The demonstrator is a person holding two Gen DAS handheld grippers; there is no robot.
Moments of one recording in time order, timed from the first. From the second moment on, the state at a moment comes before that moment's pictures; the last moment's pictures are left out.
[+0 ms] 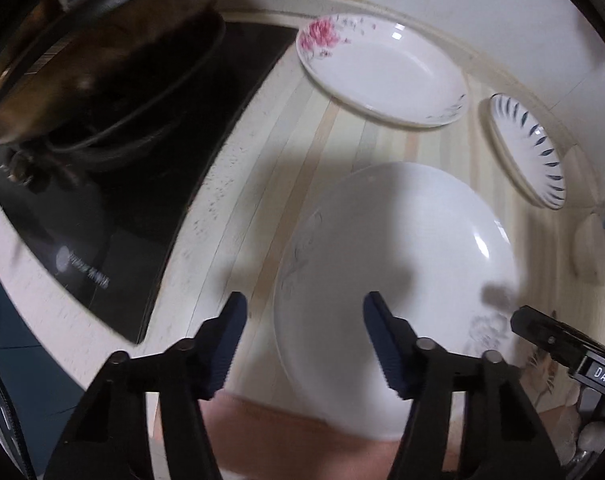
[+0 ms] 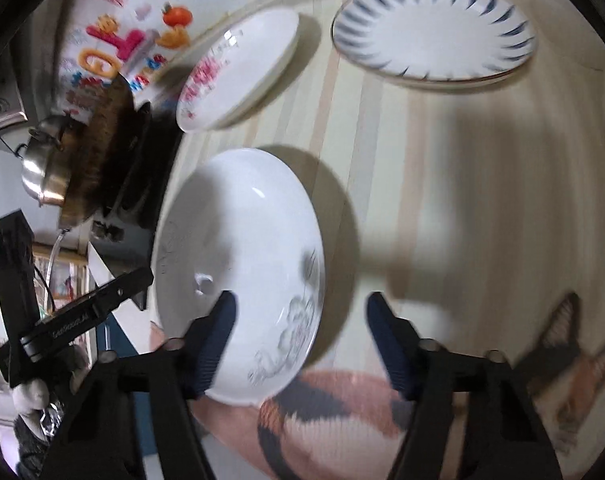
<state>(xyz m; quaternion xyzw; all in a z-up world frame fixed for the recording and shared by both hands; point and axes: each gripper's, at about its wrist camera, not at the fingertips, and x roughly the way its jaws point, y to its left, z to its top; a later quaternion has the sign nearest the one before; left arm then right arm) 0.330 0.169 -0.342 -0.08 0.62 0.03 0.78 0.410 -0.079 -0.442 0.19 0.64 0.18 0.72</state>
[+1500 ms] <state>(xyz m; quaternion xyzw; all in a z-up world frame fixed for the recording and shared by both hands) 0.311 0.003 -0.341 -0.02 0.61 -0.13 0.78 0.326 -0.247 -0.409 0.23 0.59 0.08 0.77</state>
